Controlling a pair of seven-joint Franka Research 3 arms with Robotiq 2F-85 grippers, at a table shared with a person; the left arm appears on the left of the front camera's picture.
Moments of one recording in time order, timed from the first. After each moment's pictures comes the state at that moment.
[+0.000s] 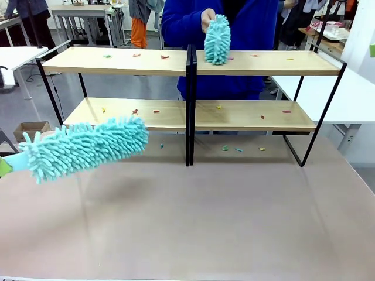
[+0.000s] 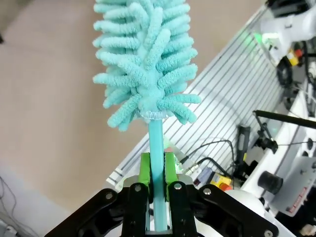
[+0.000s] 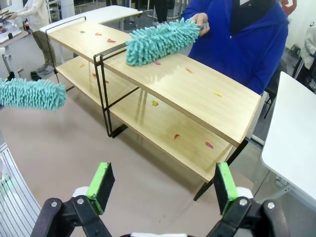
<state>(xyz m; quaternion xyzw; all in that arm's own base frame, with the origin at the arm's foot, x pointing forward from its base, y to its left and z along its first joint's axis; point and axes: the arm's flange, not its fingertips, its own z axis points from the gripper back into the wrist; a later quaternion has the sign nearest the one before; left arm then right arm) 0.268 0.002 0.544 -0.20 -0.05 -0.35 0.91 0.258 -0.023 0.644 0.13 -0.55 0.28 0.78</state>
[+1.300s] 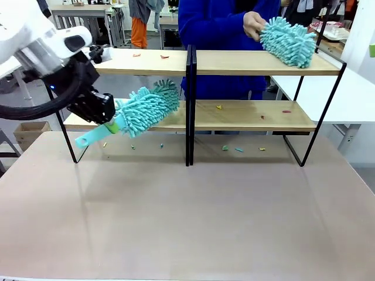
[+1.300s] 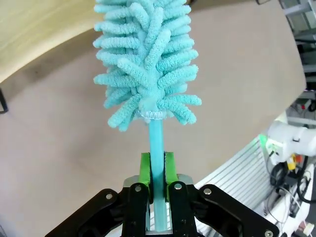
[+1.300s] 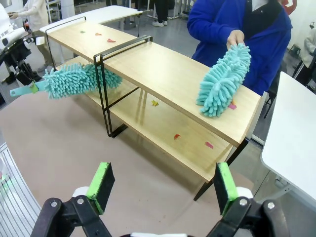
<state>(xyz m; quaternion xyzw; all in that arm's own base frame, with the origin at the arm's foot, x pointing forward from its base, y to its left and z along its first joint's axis) 0.385 -0.168 0.535 -0.17 -0.13 -0.20 0.96 0.258 -0.023 0.644 0.13 -0.55 0.28 0.78</state>
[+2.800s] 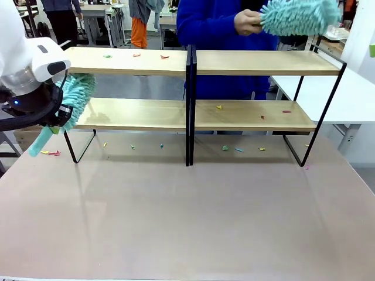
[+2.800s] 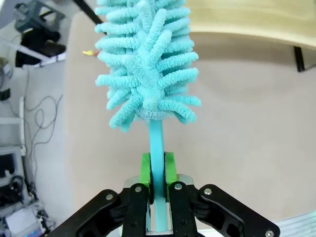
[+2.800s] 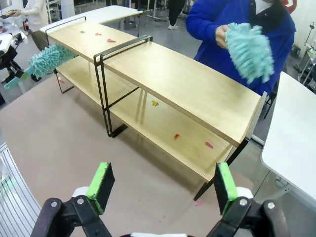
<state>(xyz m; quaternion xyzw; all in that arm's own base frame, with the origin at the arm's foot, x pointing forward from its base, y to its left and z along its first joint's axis) 0.337 -0.111 0.528 0.07 -0.22 -0.03 0.97 0.258 -0.023 0.644 0.13 -0.55 0.28 0.78</state>
